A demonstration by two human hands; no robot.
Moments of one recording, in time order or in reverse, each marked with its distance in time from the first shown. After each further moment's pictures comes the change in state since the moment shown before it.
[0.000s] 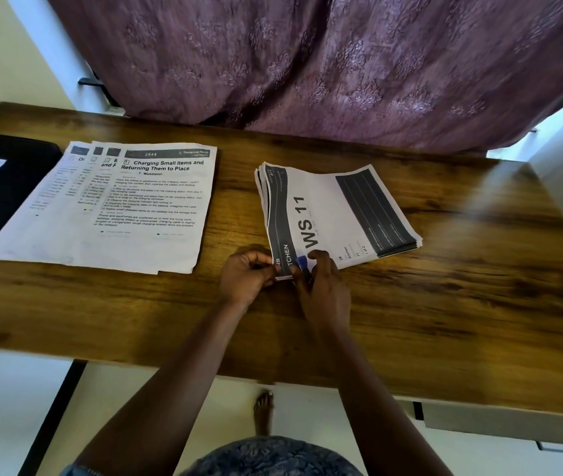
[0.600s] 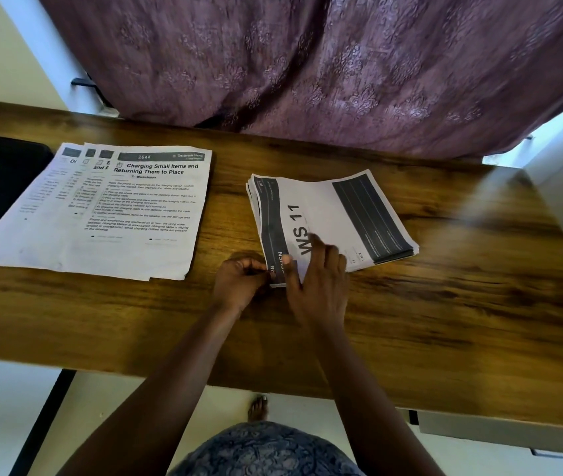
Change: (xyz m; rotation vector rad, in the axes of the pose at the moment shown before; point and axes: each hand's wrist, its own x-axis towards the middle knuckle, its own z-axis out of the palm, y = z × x) left_hand 0.001 0.004 -0.002 0.031 -0.020 -0.023; right_hand 0.010 -0.017 -0.009 -0.115 0.175 -0.090
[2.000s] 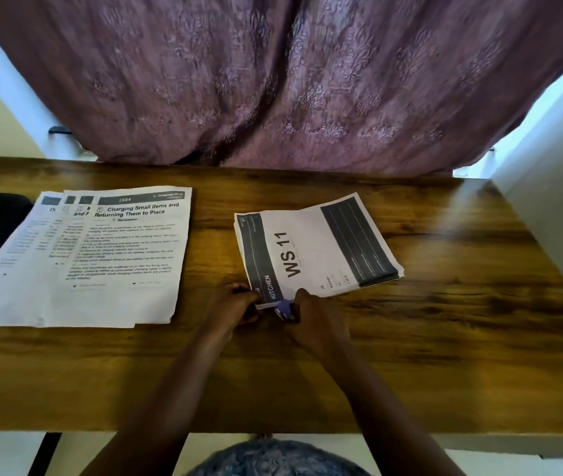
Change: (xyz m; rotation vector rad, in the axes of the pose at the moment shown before) left_hand 0.023 0.025 0.010 -0.066 -0.071 -0.277; right_hand 0.017 0.020 -0.025 -0.018 -0.541 0.065
